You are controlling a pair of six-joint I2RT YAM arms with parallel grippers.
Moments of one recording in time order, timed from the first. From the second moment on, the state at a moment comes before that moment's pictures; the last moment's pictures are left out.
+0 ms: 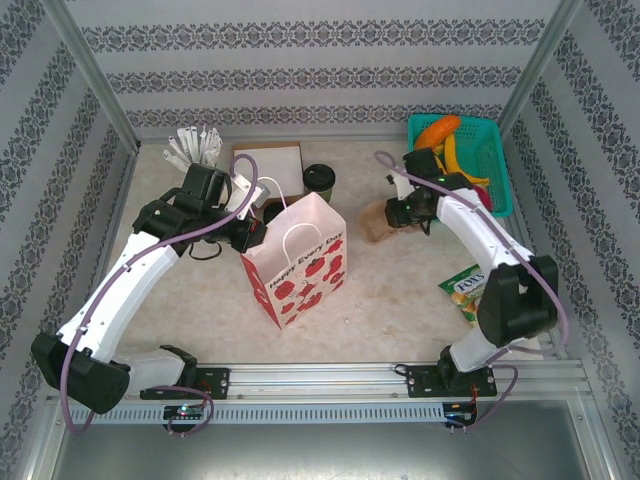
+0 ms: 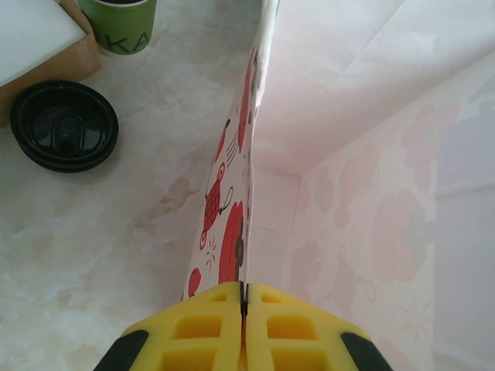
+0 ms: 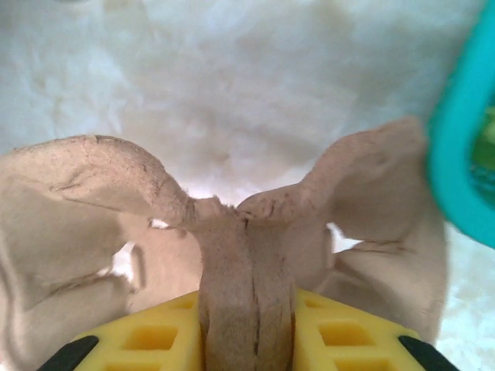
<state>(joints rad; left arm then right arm) -0.38 1.24 1.31 -0.98 0.41 0.04 0.22 1.56 1.32 -0.87 -0.11 0.01</state>
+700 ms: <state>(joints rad) -0.37 1.26 1.31 -0.96 0.50 0.06 0.28 1.44 1.65 -0.76 -0.68 0.37</state>
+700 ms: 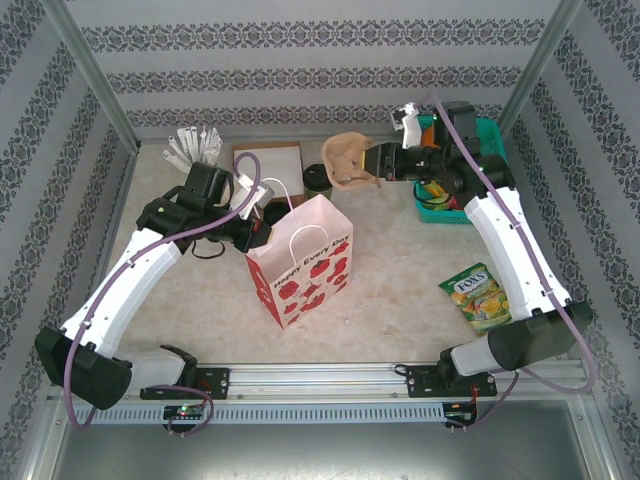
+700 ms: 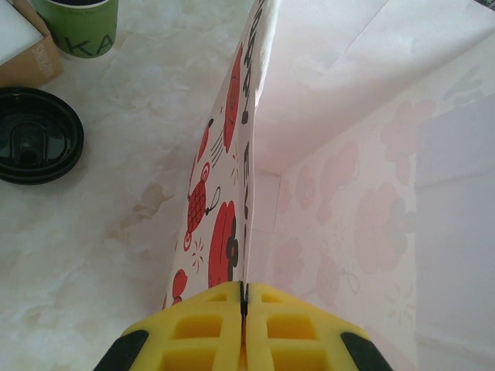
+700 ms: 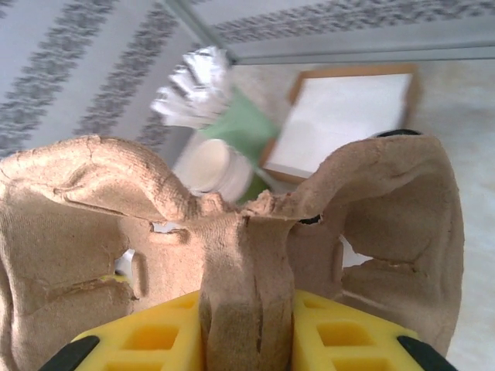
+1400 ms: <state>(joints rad) -0.37 1.31 1.35 -0.95 0.53 0.07 0.44 1.50 1.71 -0.84 -0.86 0.53</state>
